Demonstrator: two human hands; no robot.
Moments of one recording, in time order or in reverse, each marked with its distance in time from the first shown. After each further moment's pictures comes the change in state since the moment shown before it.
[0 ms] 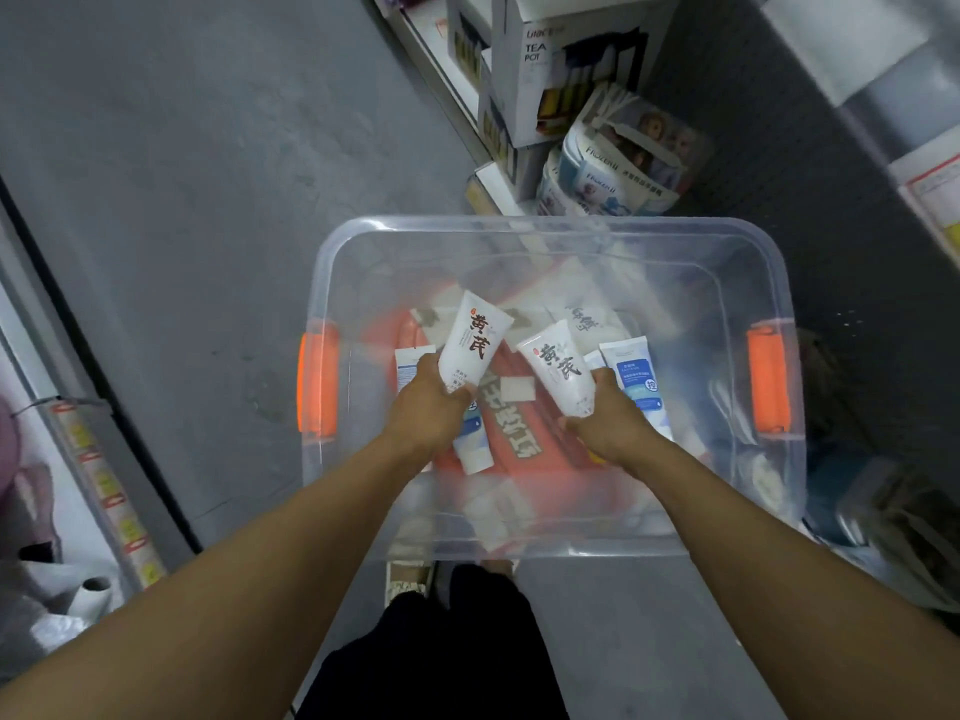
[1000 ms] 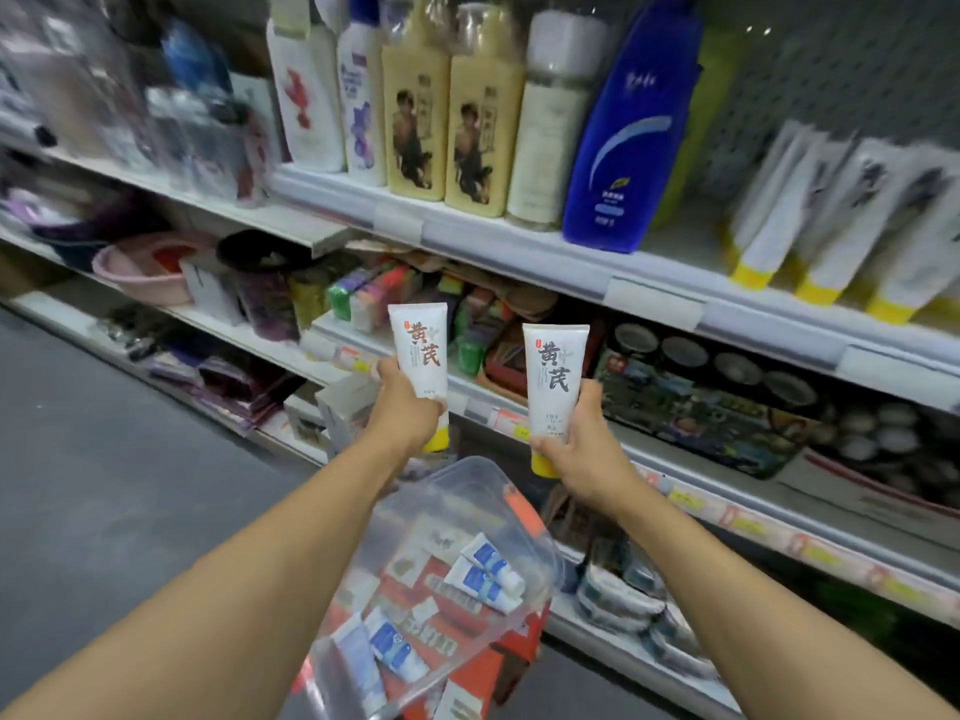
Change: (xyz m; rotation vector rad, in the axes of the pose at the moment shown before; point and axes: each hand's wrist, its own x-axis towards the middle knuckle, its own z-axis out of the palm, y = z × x) left_hand -0.280 0.254 -0.106 -0.006 -0.058 0.783; right_hand -0.371 -0.088 -0.165 0.402 0.846 -0.464
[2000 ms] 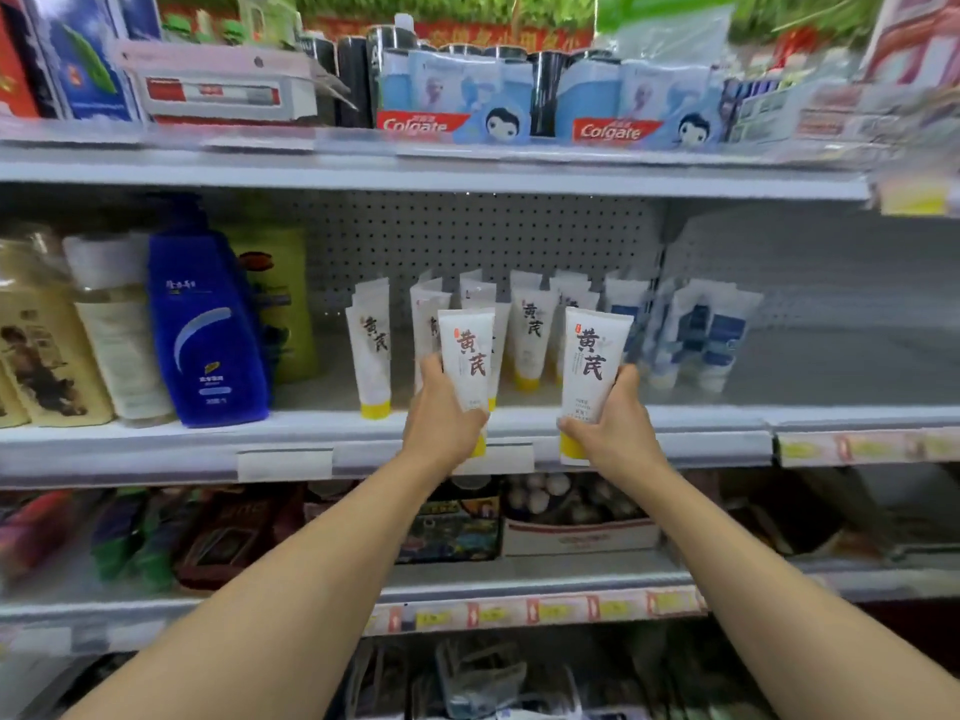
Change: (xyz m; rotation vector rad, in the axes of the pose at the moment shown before) left_hand -0.091 0.247 0.288 0.119 -0.361 0.598; right_hand -0.064 0.068 -0.349 -0.030 0.717 0.144
